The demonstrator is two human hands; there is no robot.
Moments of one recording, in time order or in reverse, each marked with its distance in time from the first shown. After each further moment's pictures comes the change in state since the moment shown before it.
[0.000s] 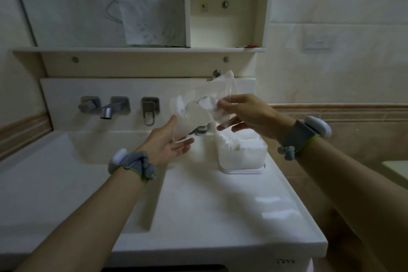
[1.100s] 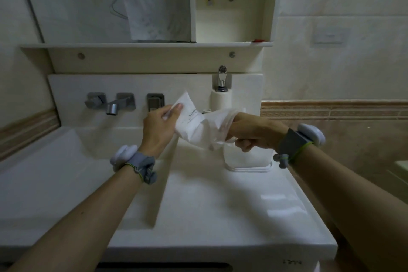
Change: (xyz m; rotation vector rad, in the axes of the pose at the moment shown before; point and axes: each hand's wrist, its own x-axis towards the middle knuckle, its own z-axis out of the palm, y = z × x) left_hand 0.006 0.003 -0.016 0.655 0.255 0.872; right_hand 0.002 0.020 0.022 -0.138 -0.268 0.268
